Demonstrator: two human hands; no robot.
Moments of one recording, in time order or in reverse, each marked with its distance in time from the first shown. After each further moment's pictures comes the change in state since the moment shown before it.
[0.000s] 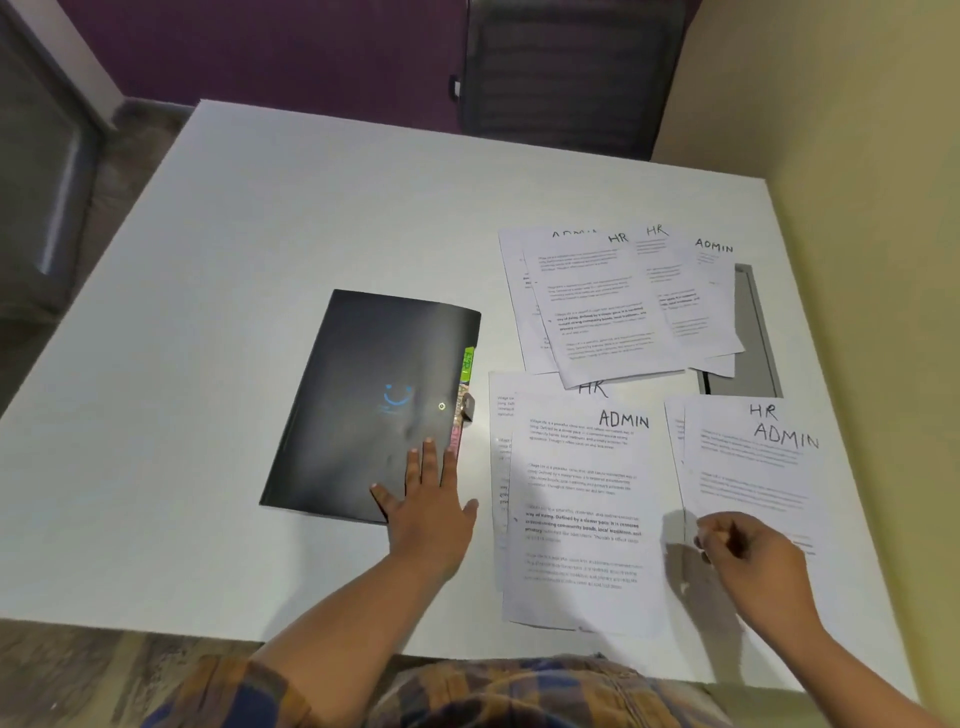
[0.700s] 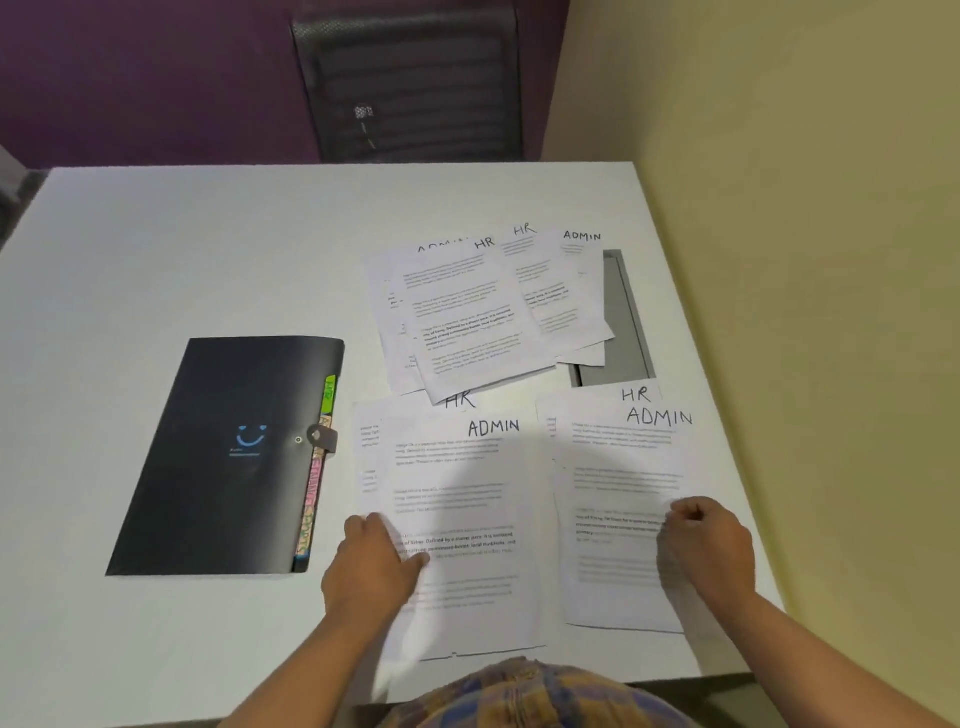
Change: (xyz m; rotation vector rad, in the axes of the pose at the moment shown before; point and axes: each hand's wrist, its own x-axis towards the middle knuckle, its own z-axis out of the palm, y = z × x) left_hand -0.032 0.106 0.001 -0.162 -0.006 -0.120; right_hand 0.076 0.118 -0.045 0.101 0.109 0.334
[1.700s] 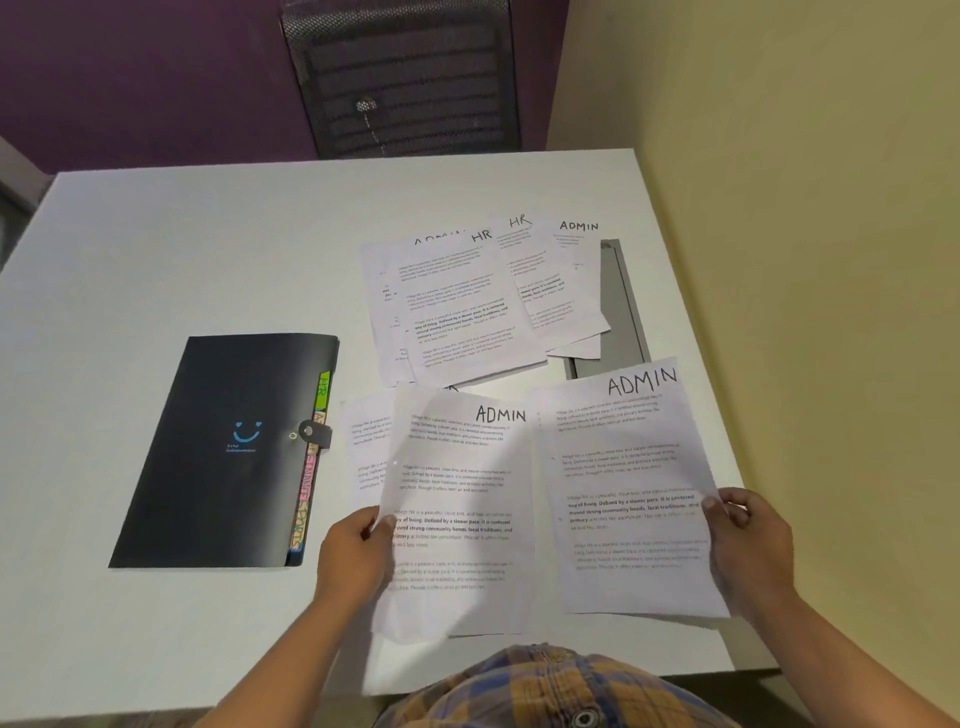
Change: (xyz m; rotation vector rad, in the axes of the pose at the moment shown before) left_hand -0.006 0.015 -0.005 -0.710 0.023 -0.068; right_hand 0.023 0.033 -0.029 0.592 -0.002 0.102
